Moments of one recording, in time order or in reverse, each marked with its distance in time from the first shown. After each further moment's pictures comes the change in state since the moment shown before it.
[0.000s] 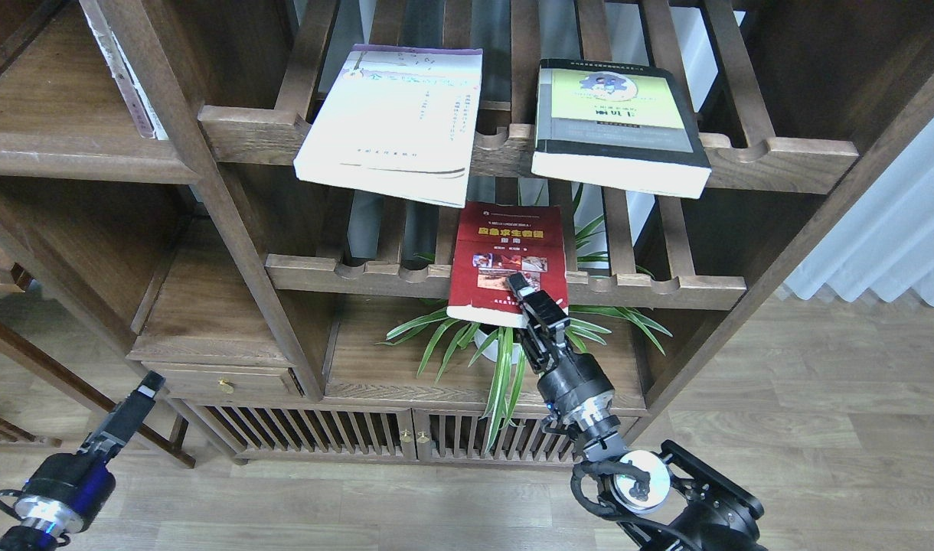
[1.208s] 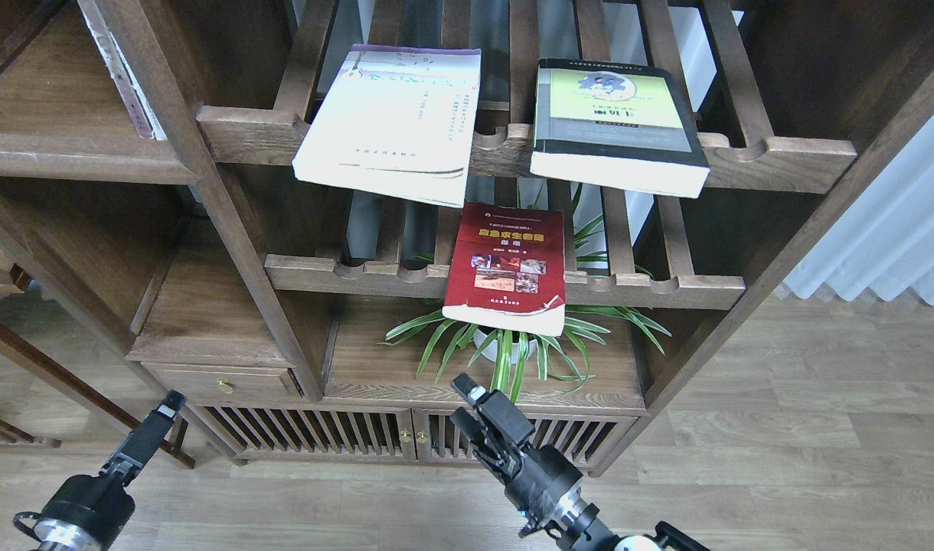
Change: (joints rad) left arm 0.074 0.004 0.006 -0.137 0.002 0.000 0.003; right arm -0.121 0.000 -0.060 0.121 -0.083 0.000 -0.196
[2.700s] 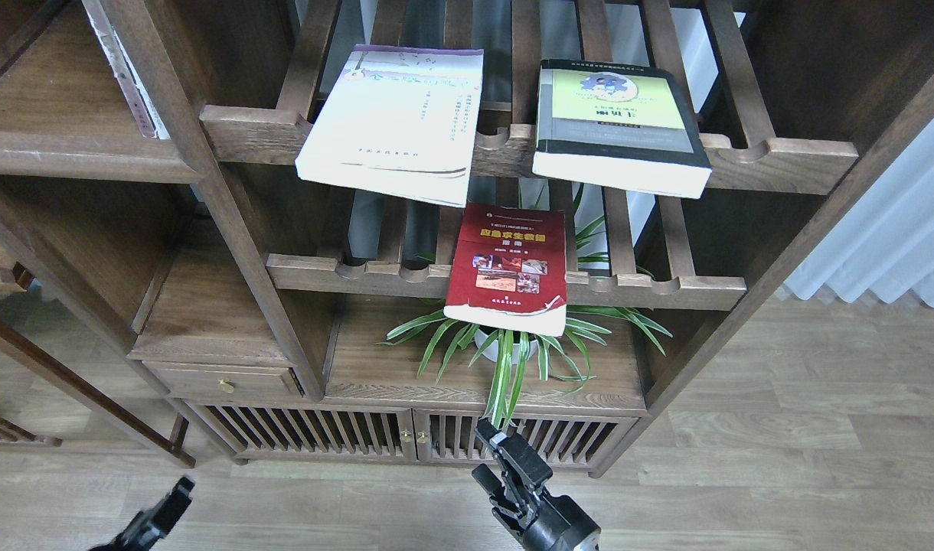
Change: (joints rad) left arm -0.037 -0.068 0.124 0.120 -0.006 0.000 -0.003; right arm -0.239 0.000 0.038 0.022 0.051 -0.088 -0.054
